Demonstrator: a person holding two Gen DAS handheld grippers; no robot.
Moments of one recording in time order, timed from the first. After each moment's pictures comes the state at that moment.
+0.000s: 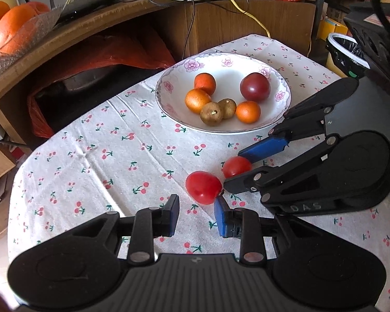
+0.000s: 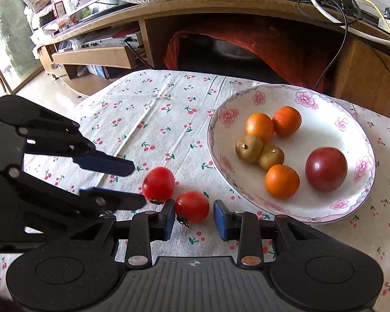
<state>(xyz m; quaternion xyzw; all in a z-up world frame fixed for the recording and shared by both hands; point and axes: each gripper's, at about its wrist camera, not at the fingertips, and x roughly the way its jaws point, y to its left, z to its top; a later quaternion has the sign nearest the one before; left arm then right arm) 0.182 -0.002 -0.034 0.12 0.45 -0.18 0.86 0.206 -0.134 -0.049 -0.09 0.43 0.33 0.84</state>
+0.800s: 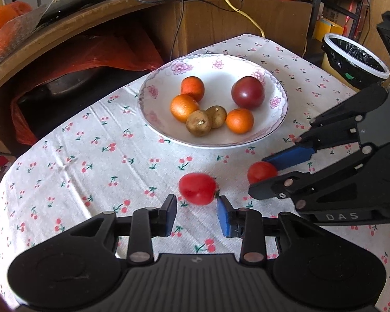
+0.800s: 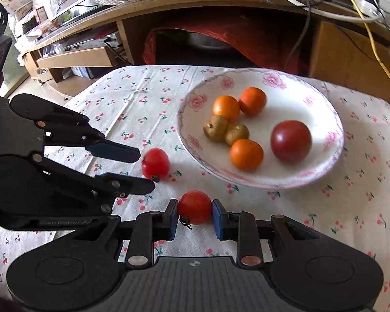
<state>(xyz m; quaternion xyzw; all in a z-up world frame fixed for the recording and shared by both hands) 0.201 -0.019 -0.042 0.12 0.45 -0.20 0.86 0.200 -0.166 -0.047 -0.07 0.45 0.29 0.84</state>
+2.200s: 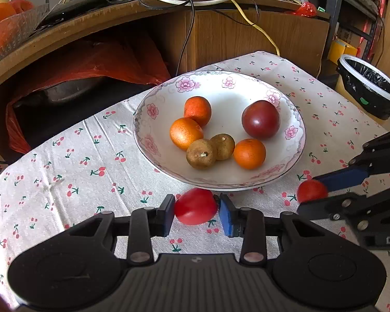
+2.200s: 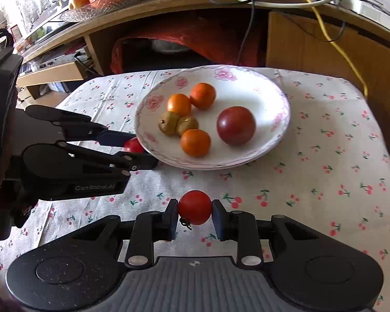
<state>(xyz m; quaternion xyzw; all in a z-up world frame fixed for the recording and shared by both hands) 0.228 -0.035 -0.055 0.08 0.43 -0.18 0.88 0.195 -0.204 -0.038 -0.04 0.46 0.23 0.86</state>
